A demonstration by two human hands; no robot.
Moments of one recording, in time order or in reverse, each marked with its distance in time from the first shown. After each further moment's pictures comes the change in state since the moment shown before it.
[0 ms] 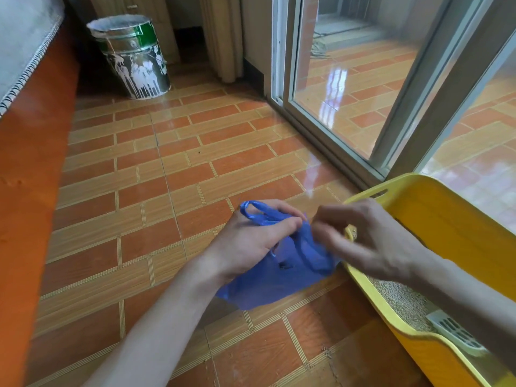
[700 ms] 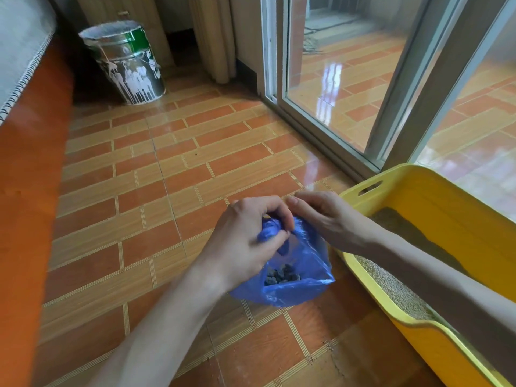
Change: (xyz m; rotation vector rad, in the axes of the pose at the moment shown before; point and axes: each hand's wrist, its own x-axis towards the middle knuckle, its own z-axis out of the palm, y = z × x) left_hand -0.013 0.006 0.001 0.514 0.047 0.311; right_hand 0.022 0.028 0.028 0.261 -0.024 0.192
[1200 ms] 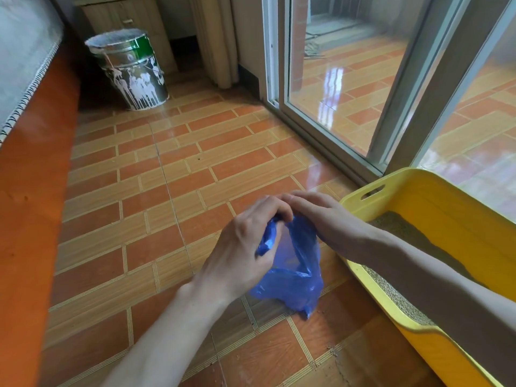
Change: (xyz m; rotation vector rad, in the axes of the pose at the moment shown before) left_hand -0.003 -0.021 0.012 0.131 0.139 0.250; right_hand 0.012 -0.004 0.011 0.645 -0.001 0.252
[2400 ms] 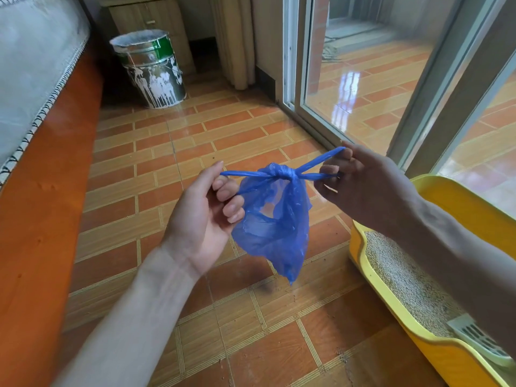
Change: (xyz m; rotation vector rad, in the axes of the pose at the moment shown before) left_hand 0.013 -0.004 -0.062 -1.303 0.400 -0.763; right_hand 0.008 -0.048 -0.019 0.748 0.117 0.018
